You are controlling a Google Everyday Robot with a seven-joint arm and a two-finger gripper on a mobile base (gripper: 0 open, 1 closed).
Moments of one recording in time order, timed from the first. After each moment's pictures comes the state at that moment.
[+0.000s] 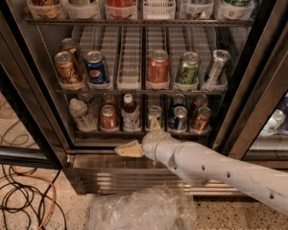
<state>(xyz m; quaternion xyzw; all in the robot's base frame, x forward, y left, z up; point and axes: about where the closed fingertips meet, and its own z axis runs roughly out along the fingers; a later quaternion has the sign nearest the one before) 0.588 0.017 0.649 -0.33 0.75 0.16 0.55</state>
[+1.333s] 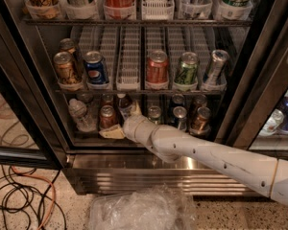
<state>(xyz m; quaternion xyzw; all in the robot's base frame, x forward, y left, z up) 0.676 0.090 0.634 -0.37 0.70 0.17 0.59</state>
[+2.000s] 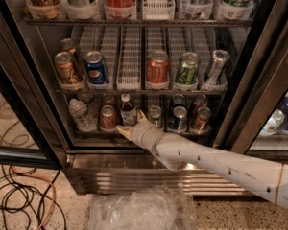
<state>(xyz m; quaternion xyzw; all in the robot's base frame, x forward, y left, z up) 0.679 0.055 0.600 -0.35 0.72 0.13 0.58</state>
